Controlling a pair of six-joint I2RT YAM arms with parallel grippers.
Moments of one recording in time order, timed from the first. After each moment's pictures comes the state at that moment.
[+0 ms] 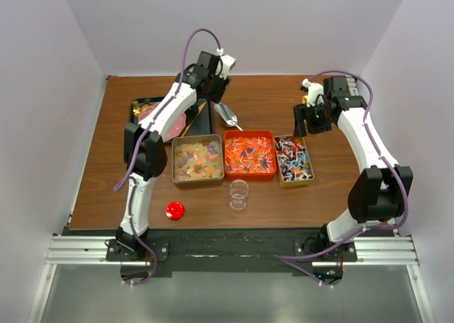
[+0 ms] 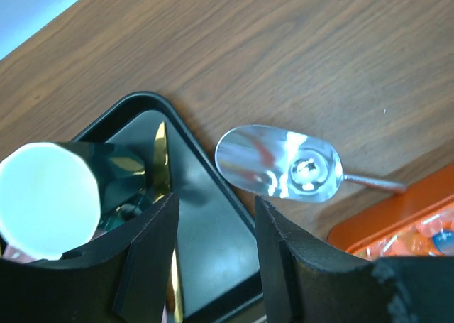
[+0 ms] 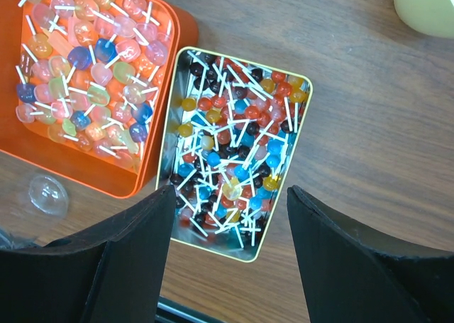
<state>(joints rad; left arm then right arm) -0.44 2.24 2.20 -0.72 -0.06 0.14 0.04 1.59 1.44 -0.90 -0.26 -0.17</state>
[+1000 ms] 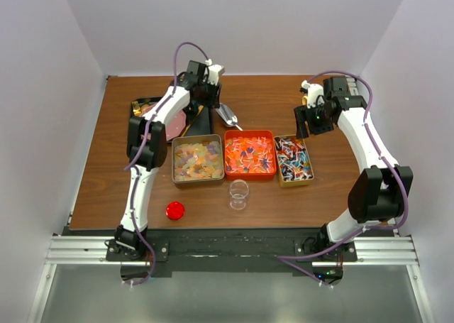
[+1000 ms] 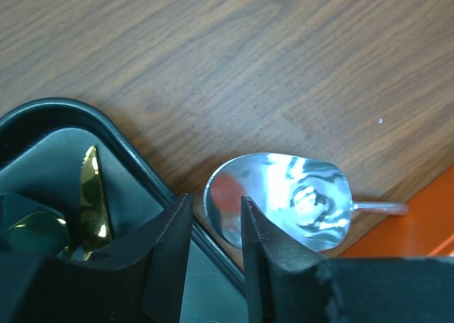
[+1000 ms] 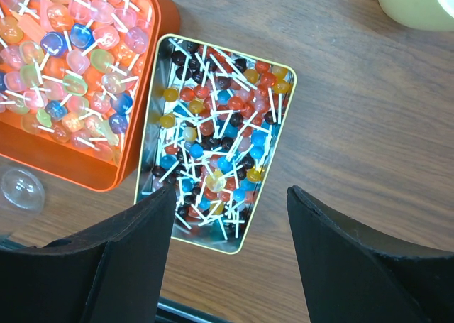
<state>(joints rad) -0.32 2.43 2.18 -0.58 0.30 0.03 0.04 1.59 1.44 -0.93 -0.22 -0.22</state>
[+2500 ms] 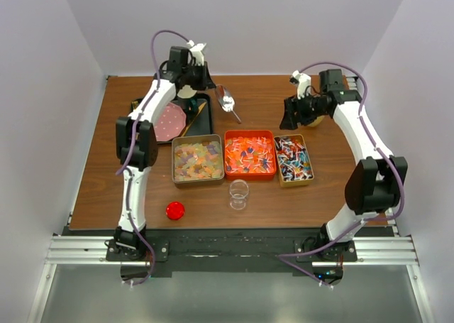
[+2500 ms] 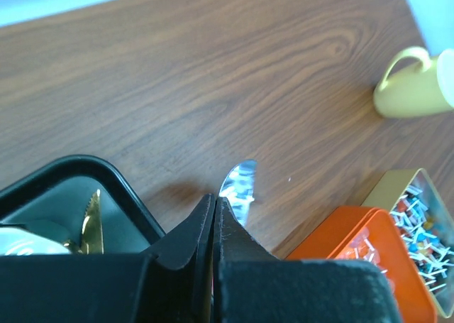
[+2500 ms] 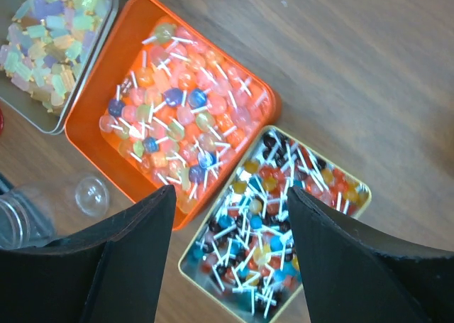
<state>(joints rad) -0.24 2.35 2.20 -0.44 0.50 -0.21 0.07 1.67 1.52 -0.83 -0.57 -0.29</state>
